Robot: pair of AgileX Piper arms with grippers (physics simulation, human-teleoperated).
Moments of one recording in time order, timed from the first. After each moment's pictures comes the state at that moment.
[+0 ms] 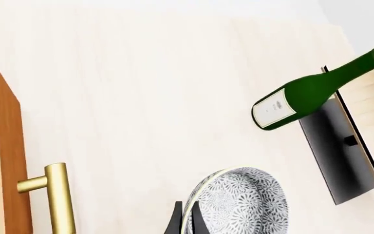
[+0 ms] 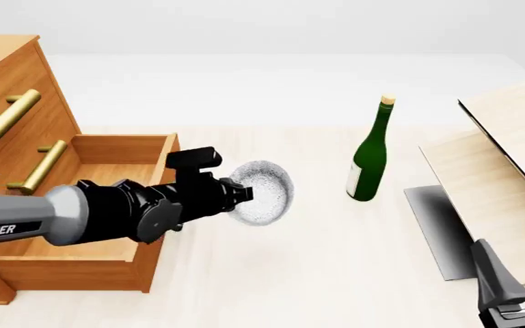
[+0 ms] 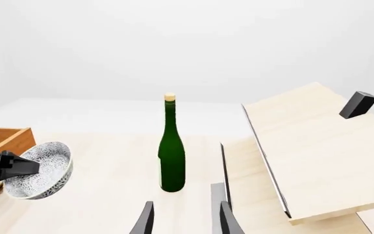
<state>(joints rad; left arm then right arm) -0.60 1.67 -0.84 -0.14 -0.50 0.07 0.00 -0.01 0.00 -0.01</state>
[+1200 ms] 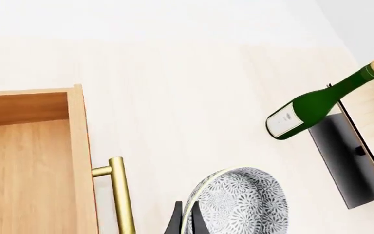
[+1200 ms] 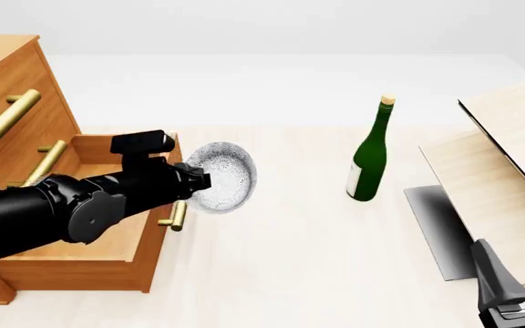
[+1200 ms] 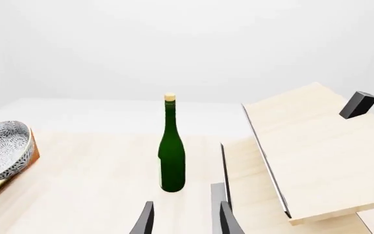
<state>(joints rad) -0.49 1.42 -0.74 -0.05 -0.40 0.07 0.00 -0.01 0.00 -0.01</state>
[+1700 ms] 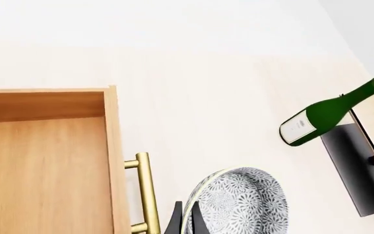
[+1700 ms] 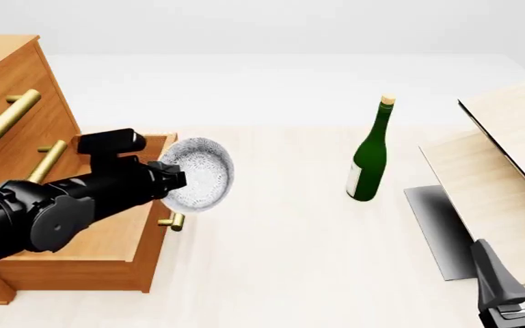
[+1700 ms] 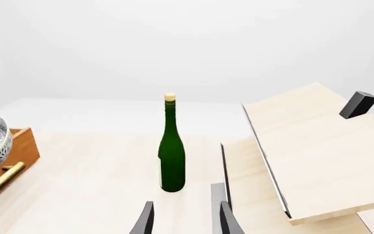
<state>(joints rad) -0.41 1.31 -0.68 -0.02 -0.37 0.07 0.00 -0.01 0.00 -0.01</state>
